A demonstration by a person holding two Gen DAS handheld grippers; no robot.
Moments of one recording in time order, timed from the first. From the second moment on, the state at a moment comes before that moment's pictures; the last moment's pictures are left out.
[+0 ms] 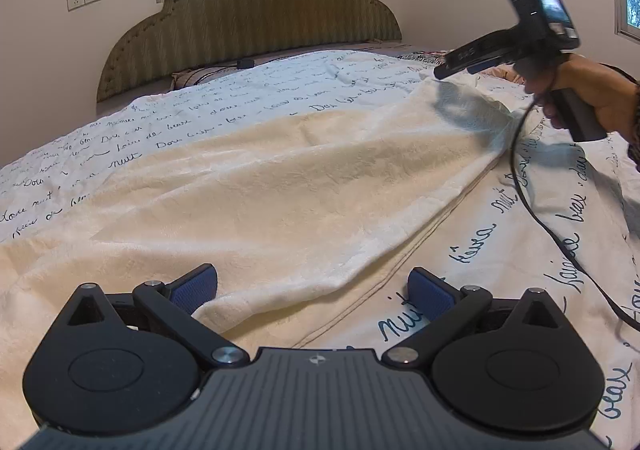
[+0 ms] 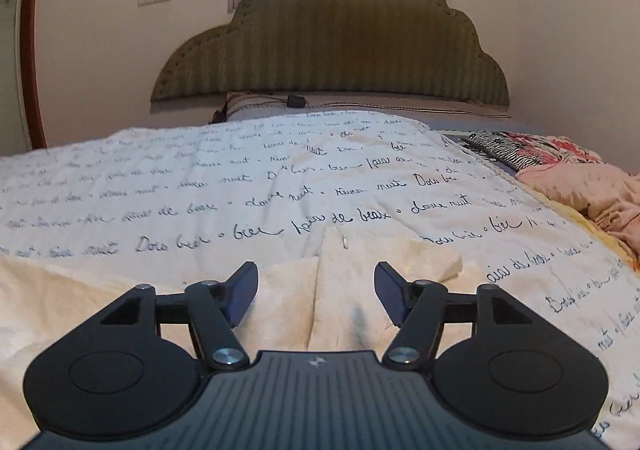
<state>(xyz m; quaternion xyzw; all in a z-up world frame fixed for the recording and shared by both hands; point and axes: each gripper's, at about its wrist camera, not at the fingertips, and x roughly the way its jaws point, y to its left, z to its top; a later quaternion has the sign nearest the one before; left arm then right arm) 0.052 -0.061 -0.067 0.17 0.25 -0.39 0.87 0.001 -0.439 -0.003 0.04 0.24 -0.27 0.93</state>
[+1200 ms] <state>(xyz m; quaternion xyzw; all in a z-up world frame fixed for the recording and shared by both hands) 0.058 -0.057 -0.067 0.14 0.26 -0.40 0.87 0.018 -0.488 -0.005 -0.01 0.30 -0.27 0.91</state>
